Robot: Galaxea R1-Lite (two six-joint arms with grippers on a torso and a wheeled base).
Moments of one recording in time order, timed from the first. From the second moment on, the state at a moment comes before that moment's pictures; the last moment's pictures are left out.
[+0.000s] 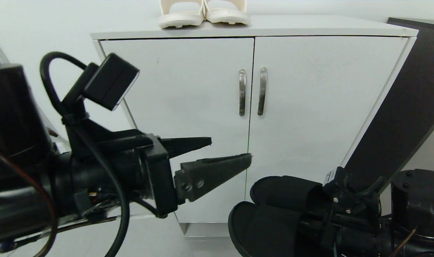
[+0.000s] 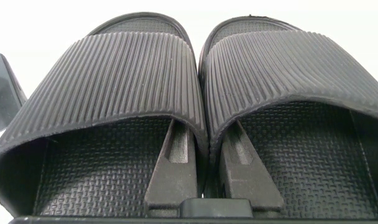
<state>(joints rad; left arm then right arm) -0.80 1.32 -0.81 -0.46 -0.24 -0.24 0.76 1.51 -0.40 -0.79 0.17 -0.06</state>
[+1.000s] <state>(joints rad) -0.79 1.69 -1.25 -0.46 -0.32 -0.39 0.75 1.52 -0.40 -0.79 0.17 -0.05</state>
